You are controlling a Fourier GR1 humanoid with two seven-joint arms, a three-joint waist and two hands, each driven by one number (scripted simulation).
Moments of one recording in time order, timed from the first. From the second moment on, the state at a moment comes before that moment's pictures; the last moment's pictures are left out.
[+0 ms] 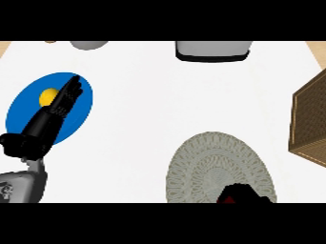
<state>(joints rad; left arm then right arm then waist) -0.17 0.19 0.05 -1.58 -0.06 -0.21 0.02 0.40 -0.21 0.59 -1.99 1.16 -0.03 0.49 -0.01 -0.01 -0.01</state>
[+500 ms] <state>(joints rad) -0.14 0.20 0.06 -1.61 -0.05 -0.21 0.03 0.53 -0.17 0.70 -2.35 1.06 -0.20 0.41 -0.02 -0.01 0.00</state>
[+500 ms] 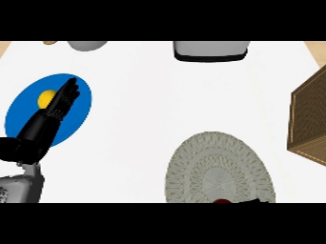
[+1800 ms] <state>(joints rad) -0.17 0.19 0.05 -1.61 -0.06 -0.22 0.04 -0.02 -0.11 0.19 -2.37 1.12 0.01 0.80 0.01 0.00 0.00</state>
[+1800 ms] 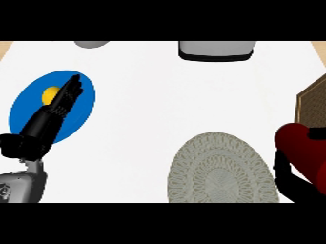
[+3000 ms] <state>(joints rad) -0.17 0.19 0.08 -1.59 -0.06 -0.24 0.02 -0.30 -0.42 -0.63 -1.80 0.50 0.06 0.41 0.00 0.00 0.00</state>
